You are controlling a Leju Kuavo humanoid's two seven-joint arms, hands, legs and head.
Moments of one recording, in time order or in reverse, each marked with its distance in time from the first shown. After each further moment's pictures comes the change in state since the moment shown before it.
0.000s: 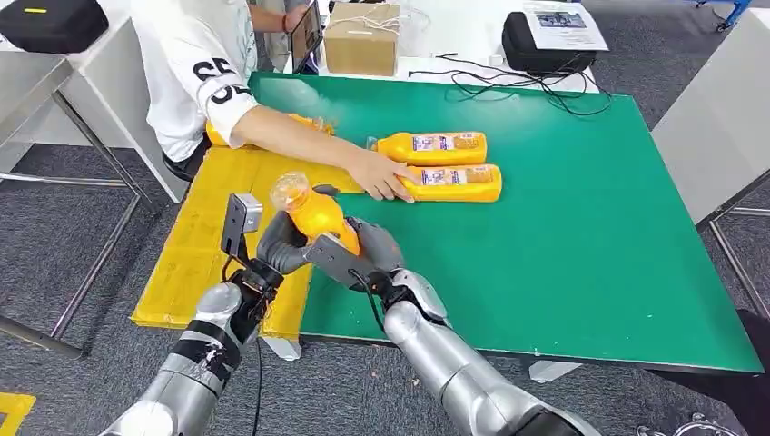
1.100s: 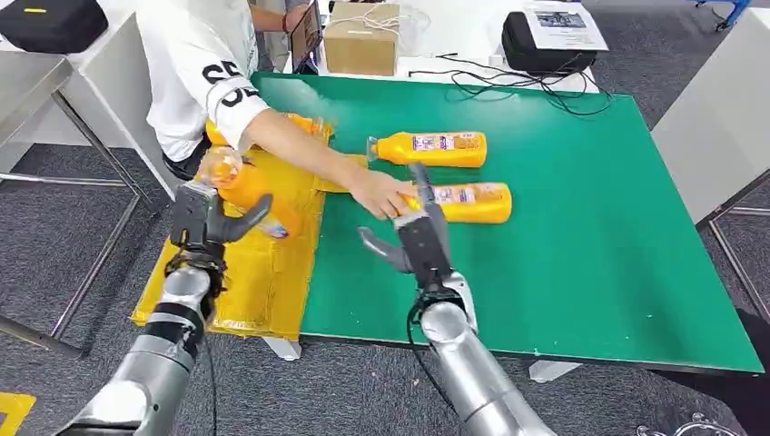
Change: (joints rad) left arm -0.069 0.089 0.185 0.041 -0.396 0.452 -0.207; right arm 0.222 -0.090 -0.170 -0.469 -0.307 -0.098 -0.219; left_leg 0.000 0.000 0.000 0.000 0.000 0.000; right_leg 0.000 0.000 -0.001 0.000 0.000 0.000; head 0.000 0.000
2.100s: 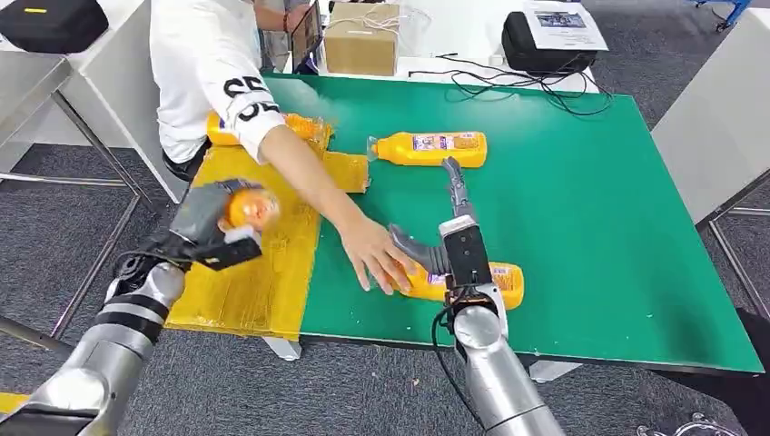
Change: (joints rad) left arm -0.051 0.209 -0.168 0.082 -0.704 0.066 -0.061; right arm 0.043 -0.060 -0.051 -0.128 -0.045 0.089 -0.034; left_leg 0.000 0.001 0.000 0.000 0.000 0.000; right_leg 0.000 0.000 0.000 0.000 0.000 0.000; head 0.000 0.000
